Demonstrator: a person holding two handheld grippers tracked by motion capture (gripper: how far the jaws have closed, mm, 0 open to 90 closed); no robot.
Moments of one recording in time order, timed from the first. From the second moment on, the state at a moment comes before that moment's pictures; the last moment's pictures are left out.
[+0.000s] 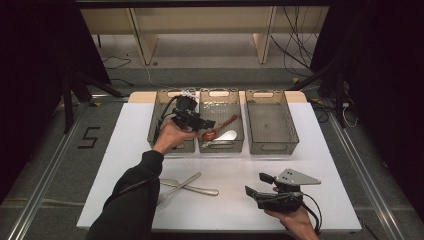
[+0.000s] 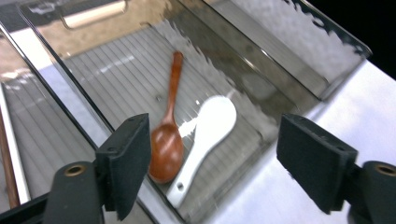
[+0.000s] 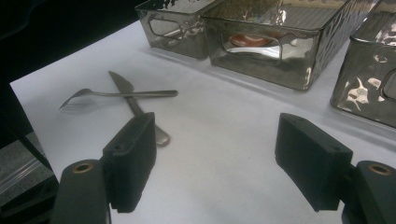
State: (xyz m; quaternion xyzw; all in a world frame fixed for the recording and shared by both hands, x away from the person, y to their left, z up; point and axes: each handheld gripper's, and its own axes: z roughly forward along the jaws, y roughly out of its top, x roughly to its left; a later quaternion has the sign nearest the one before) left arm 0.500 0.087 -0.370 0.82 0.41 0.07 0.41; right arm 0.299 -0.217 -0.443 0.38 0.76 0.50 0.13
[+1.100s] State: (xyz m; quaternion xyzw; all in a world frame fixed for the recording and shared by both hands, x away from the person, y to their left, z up) left arm 0.422 0.141 -0.391 0.84 0.39 0.09 0.36; right arm 0.299 -0.216 -0.444 0.39 0.76 0.50 0.13
